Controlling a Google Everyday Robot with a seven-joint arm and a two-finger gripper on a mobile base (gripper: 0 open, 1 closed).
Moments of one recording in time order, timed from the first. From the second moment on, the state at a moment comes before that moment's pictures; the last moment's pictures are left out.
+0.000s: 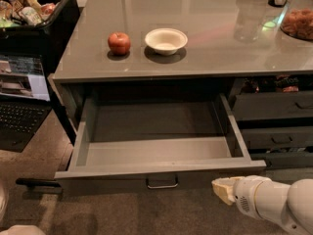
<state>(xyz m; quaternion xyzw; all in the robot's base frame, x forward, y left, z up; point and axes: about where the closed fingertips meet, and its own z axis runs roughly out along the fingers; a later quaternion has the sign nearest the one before) 0.394 -0.191 0.648 -0.19 0.91 0.16 0.34</state>
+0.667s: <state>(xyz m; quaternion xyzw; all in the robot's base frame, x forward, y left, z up) 0.425 -0.188 0.651 -0.19 0.90 0.15 0.35</state>
